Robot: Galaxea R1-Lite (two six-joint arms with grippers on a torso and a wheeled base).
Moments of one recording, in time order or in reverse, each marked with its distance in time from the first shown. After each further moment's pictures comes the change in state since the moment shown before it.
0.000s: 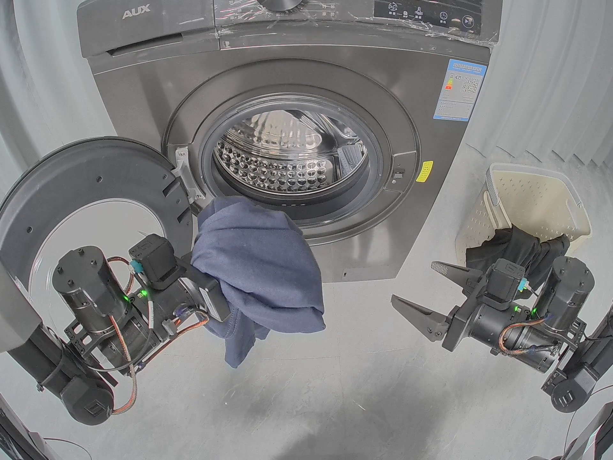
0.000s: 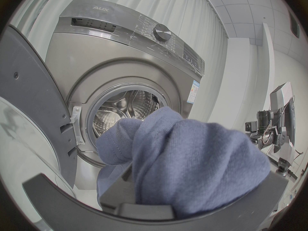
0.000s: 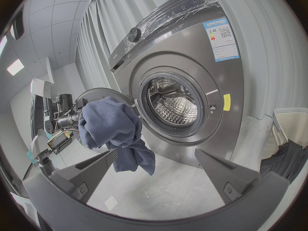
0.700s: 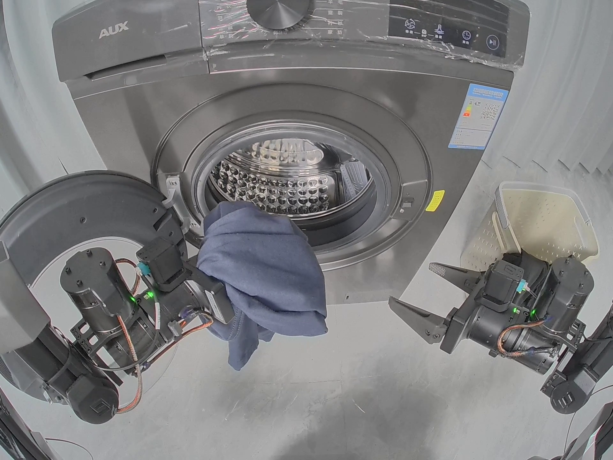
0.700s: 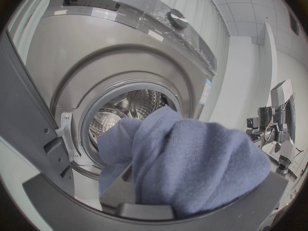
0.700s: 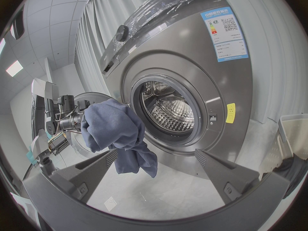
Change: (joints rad) left arm 0.002 0.029 -0.009 0.000 -0.010 0.005; right arm 0.011 0.000 0.000 0.000 -0.003 0.001
